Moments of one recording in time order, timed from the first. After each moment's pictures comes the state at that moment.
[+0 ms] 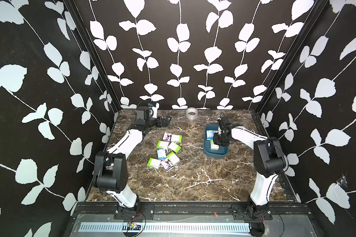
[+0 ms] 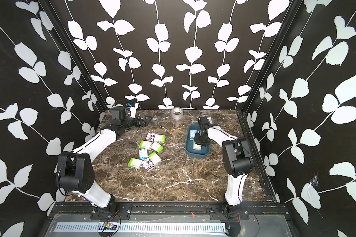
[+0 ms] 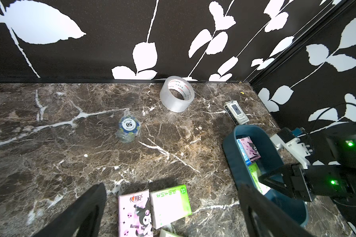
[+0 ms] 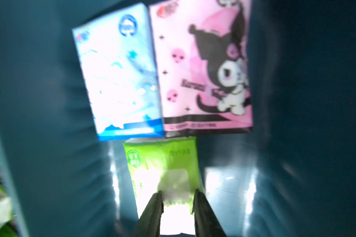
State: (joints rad) left arm -0.18 1.63 1.21 -0.08 0.46 -0.22; right arm 0.30 1.91 1.35 -0.67 -0.12 0.48
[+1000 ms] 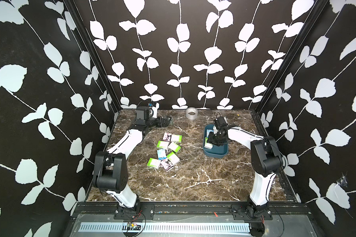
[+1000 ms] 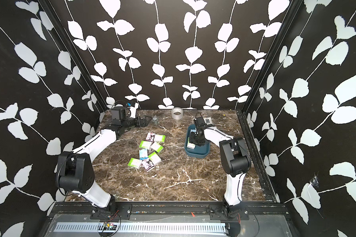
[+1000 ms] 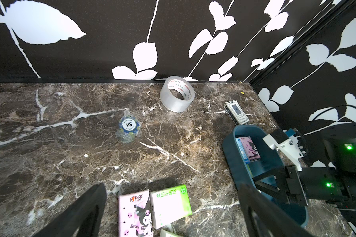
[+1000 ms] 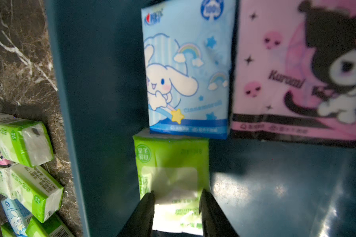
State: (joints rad) left arm -0.18 1.63 1.21 -0.08 0.46 -0.22; right arm 0.35 1.94 1.36 -0.60 -0.20 0.55
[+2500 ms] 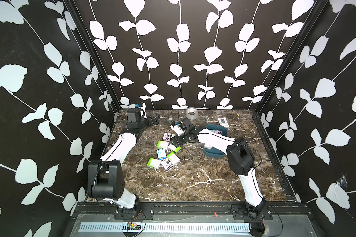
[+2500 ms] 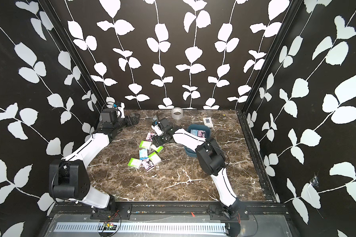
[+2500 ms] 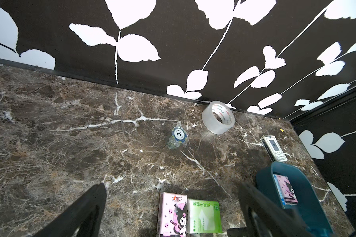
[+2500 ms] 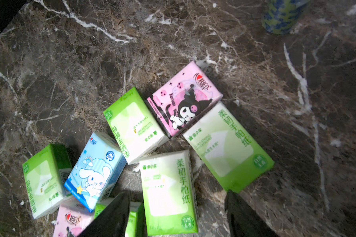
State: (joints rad) left arm -0.09 1.52 1.13 -0.04 0.27 -0.31; right arm 0.76 2.20 1.78 -0.50 -0.21 0.08
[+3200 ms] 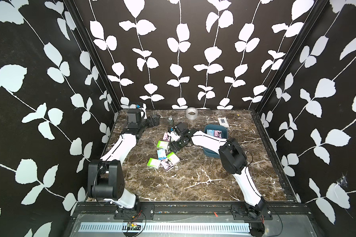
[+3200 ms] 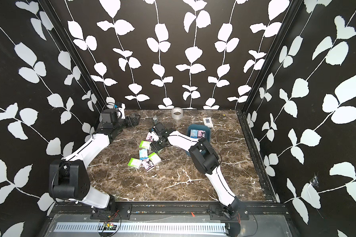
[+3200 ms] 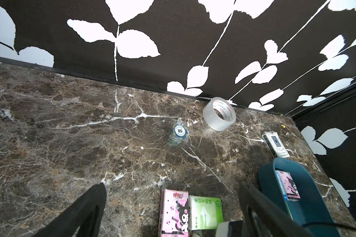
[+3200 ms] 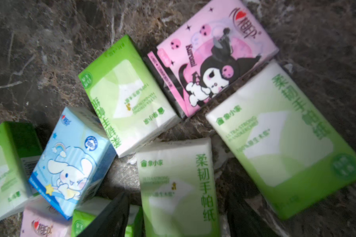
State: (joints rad) left arm -0.09 1.52 1.11 -0.04 0.27 -0.30; right arm 0.80 2.31 1.86 -0.60 -0.19 0.05
